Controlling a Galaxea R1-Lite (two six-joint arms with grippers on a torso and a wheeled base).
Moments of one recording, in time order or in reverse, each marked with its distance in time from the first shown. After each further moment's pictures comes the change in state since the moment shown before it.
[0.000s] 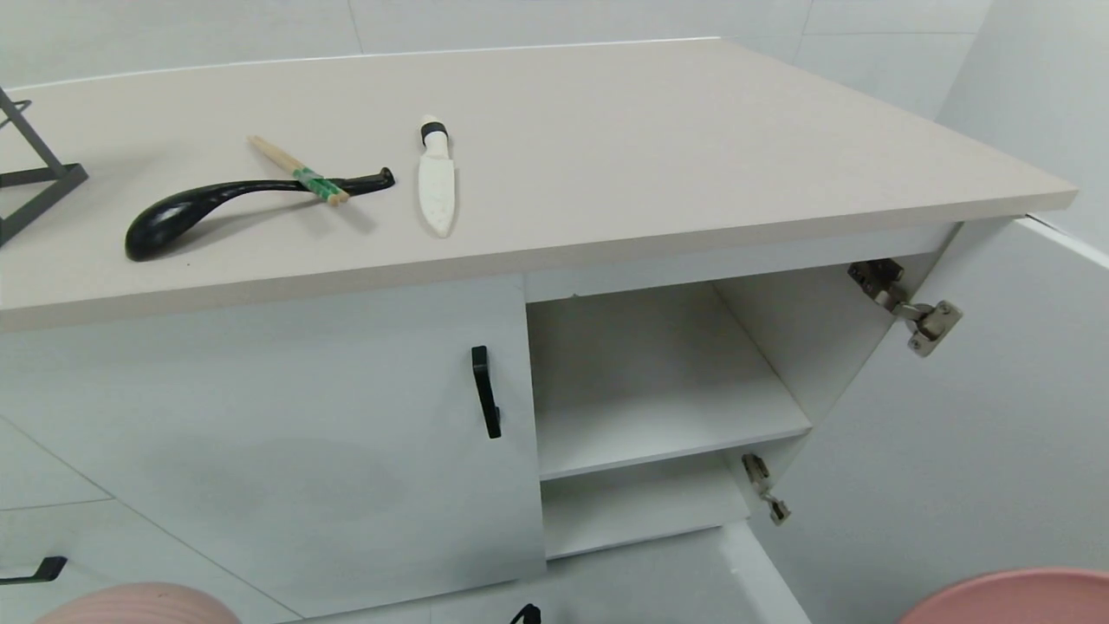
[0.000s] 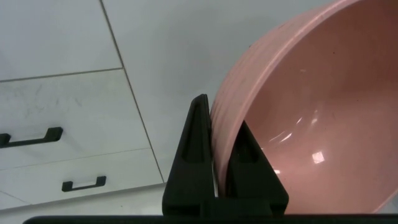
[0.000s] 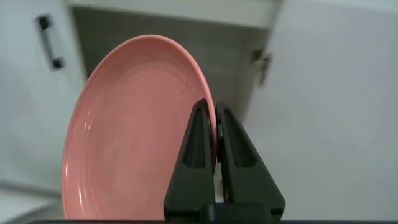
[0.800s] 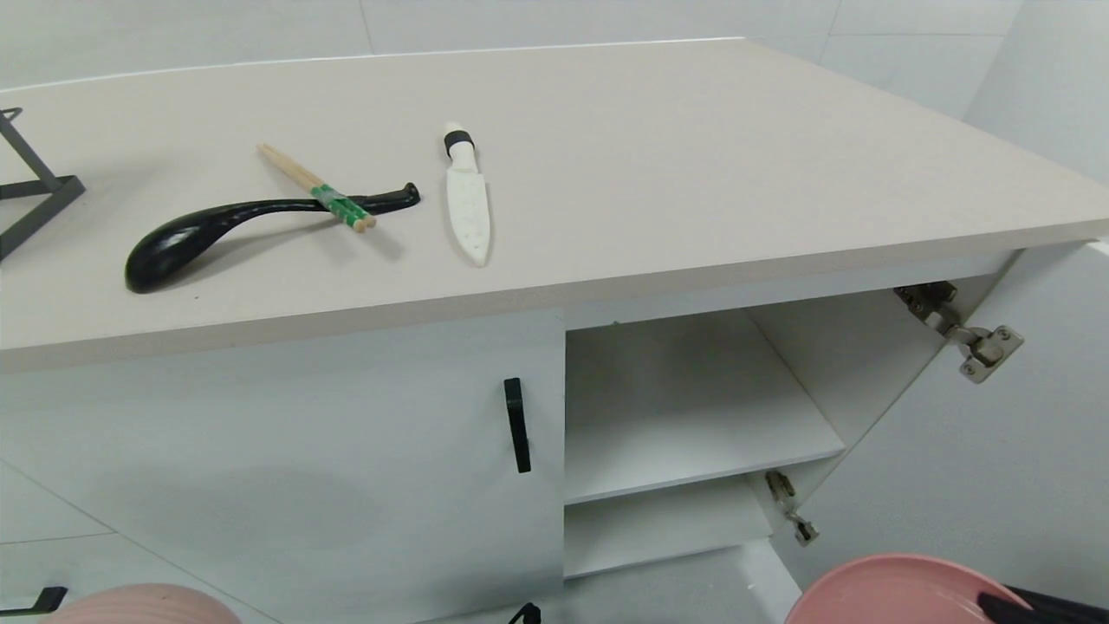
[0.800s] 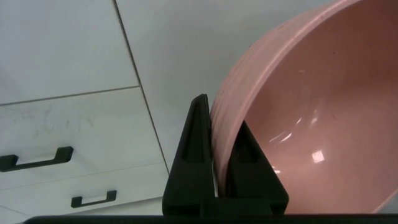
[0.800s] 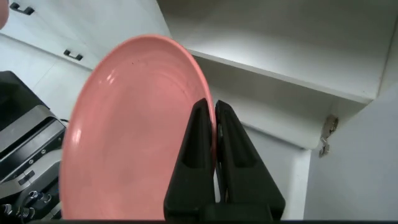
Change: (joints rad) left arm -0.001 0.000 0.000 0.001 -0.007 0.016; right arm 0.091 0.717 -0.134 0.026 0.186 -0.038
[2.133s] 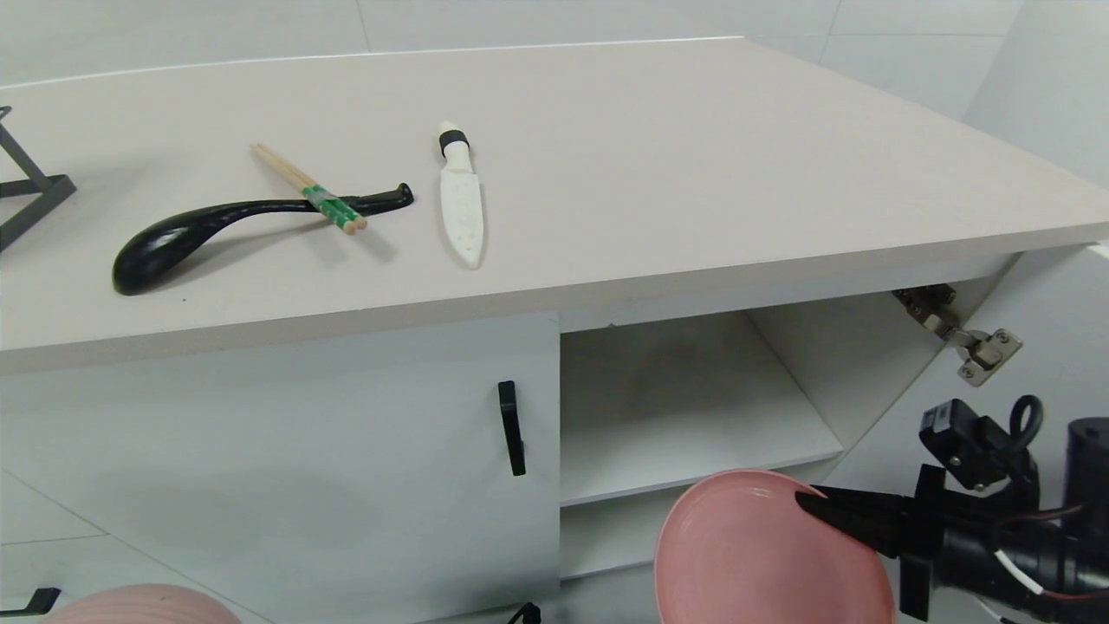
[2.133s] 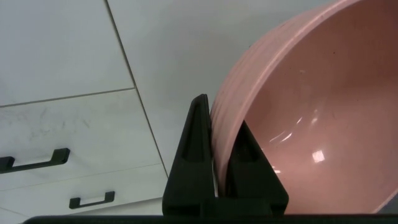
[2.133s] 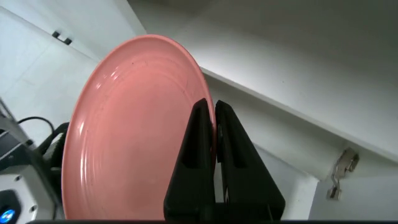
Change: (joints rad) left arm 0.000 0.000 0.000 0.000 0.000 0.003; right arm 0.186 0.817 0.076 -0.852 -0.085 -0.014
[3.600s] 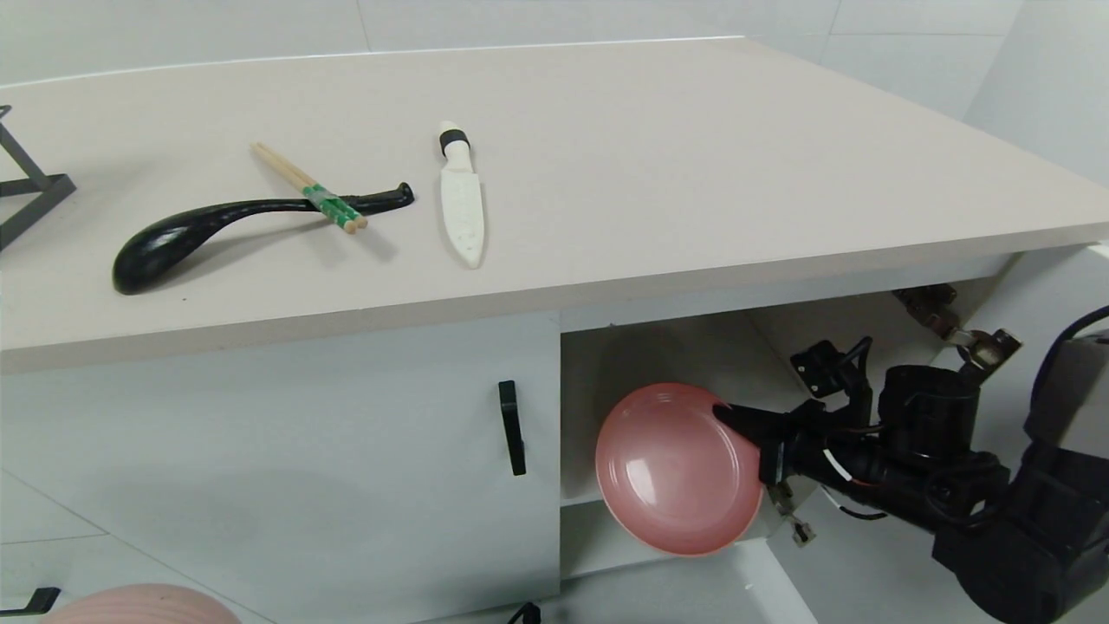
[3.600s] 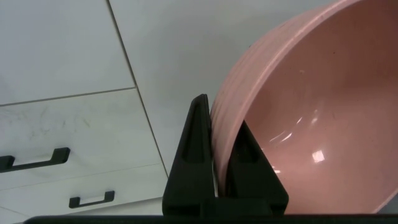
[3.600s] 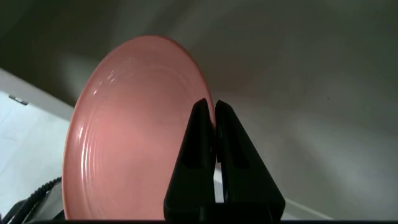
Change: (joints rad) left arm 0.000 0.000 0.000 -0.001 0.002 -0.004; right arm 0.032 0.511 -0.285 -0.362 -0.148 0.194
